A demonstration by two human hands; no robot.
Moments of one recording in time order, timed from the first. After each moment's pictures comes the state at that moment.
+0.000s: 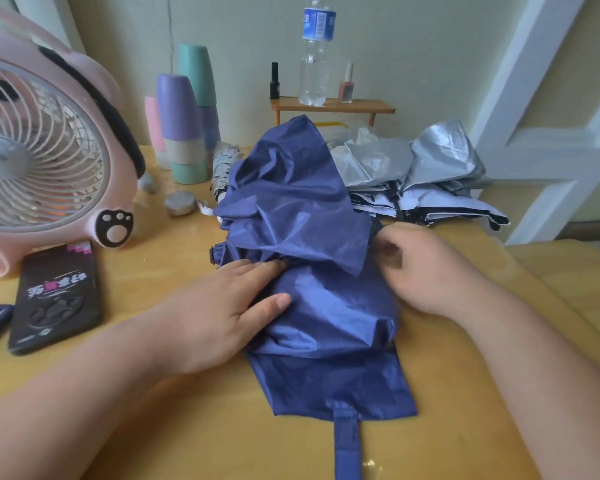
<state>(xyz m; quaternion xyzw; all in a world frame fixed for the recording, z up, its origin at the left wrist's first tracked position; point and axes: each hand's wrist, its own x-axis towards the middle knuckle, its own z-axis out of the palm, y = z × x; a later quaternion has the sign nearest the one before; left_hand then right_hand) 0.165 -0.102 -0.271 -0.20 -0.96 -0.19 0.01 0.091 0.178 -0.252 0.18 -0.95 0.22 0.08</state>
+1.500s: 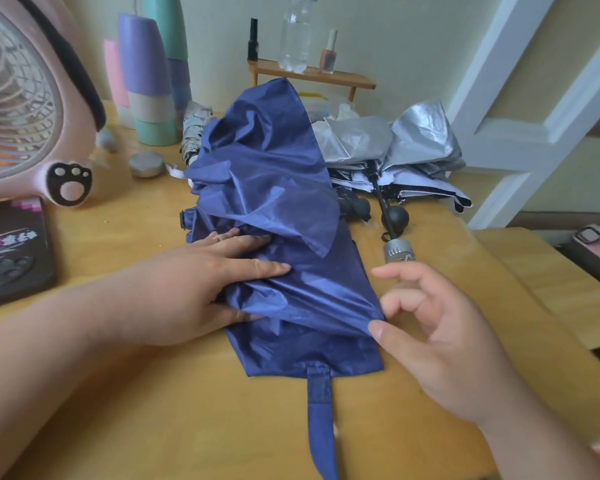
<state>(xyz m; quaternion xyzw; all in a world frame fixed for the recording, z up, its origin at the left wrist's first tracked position) 0.158 -0.112 -0.291 -0.32 -0.94 -0.13 0.01 0.212 0.197 -0.282 0.18 -0.83 0.53 0.05</state>
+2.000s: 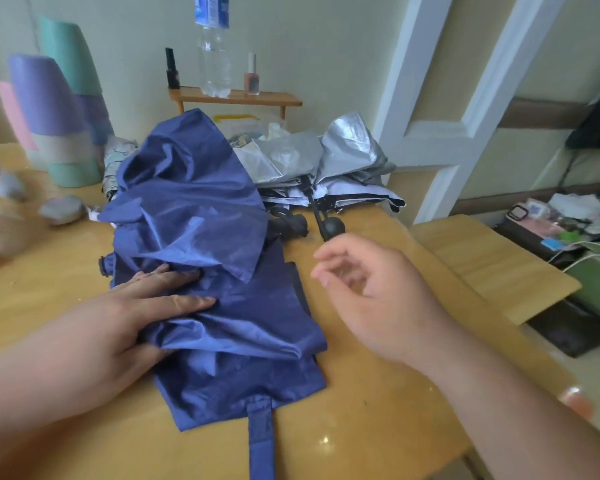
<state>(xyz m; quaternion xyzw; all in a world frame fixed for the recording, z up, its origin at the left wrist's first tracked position) 0.148 -0.121 -0.312 -0.33 -0.91 -0.23 0.10 0.177 0.206 -0.252 0.16 -0.89 0.41 0.13</state>
